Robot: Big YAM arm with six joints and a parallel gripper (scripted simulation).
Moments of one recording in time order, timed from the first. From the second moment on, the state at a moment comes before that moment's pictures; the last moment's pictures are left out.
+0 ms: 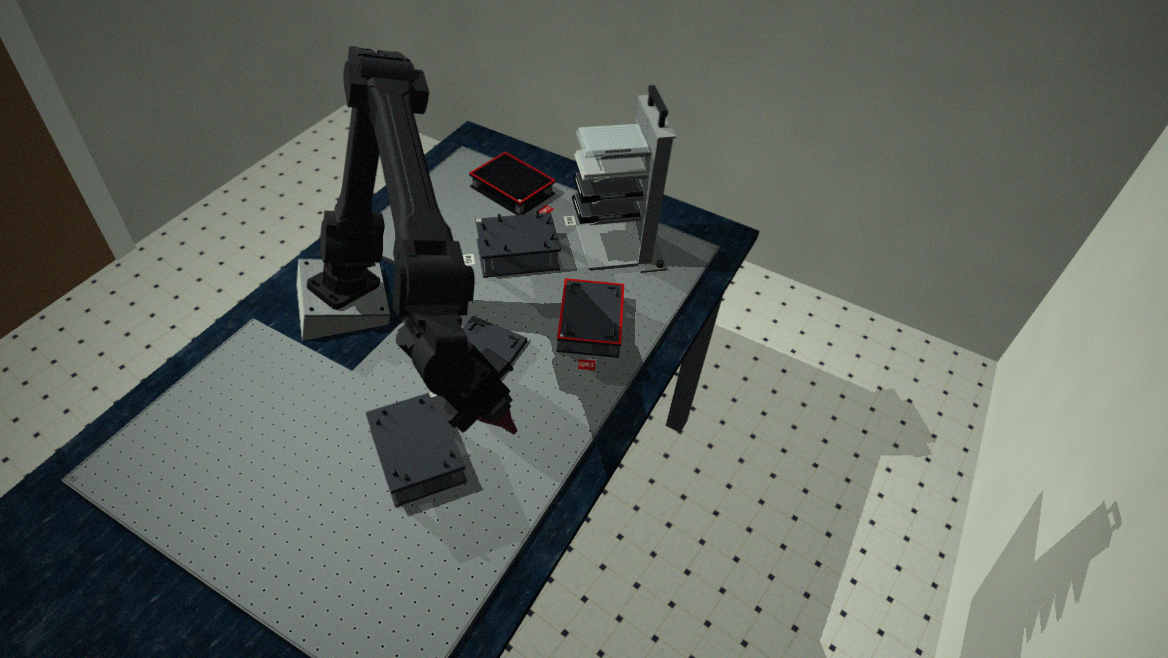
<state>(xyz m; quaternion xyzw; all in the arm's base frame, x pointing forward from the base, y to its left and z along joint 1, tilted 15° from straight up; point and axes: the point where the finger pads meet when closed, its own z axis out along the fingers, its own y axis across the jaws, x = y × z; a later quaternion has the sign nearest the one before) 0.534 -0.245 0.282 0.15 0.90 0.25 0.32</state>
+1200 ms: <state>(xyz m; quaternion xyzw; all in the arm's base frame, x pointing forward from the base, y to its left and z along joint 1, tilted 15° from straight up) 0.481 -0.161 0.287 0.10 0.94 0.21 0.24</state>
